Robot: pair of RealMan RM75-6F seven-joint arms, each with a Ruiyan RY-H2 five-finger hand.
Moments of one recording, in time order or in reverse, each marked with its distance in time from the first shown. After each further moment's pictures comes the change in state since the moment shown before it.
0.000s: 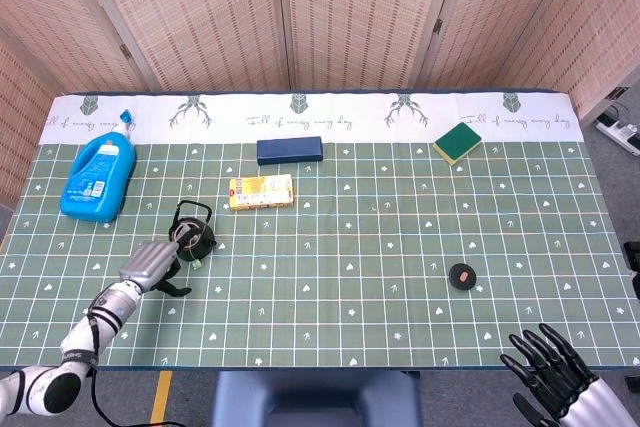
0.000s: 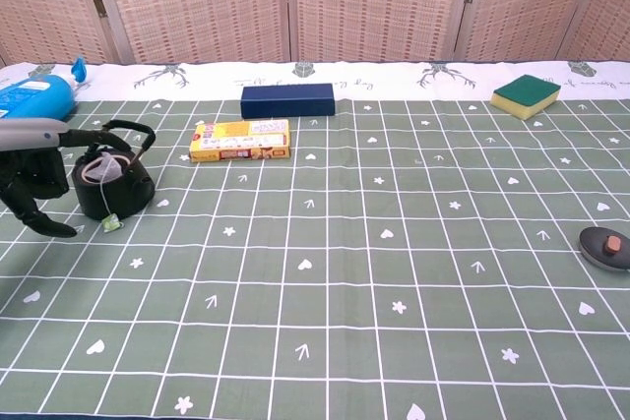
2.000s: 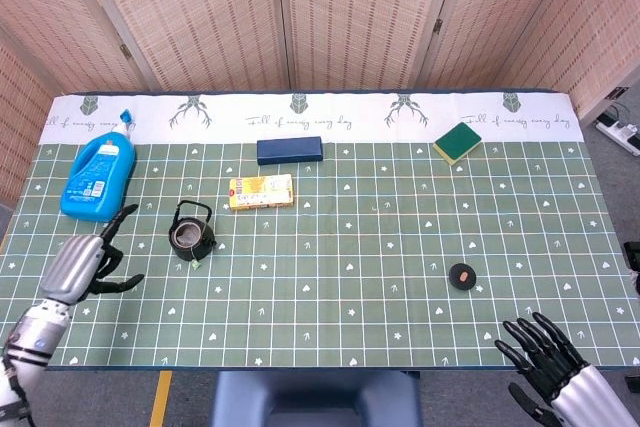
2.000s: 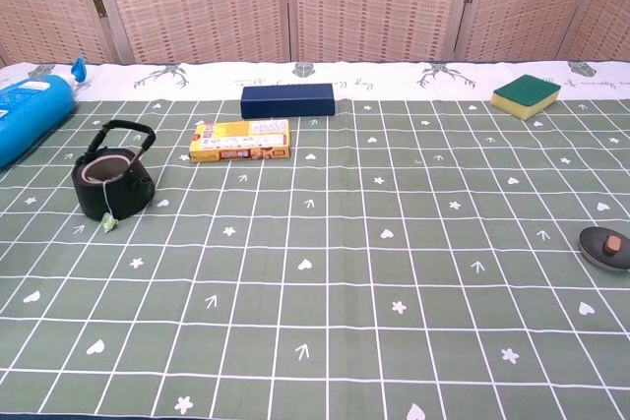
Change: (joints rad) left arm 0.296 0.212 0.034 -0.094 0.448 0.519 -0.362; right arm 0.031 0.024 0.002 -0.060 0.055 -0.103 0.017
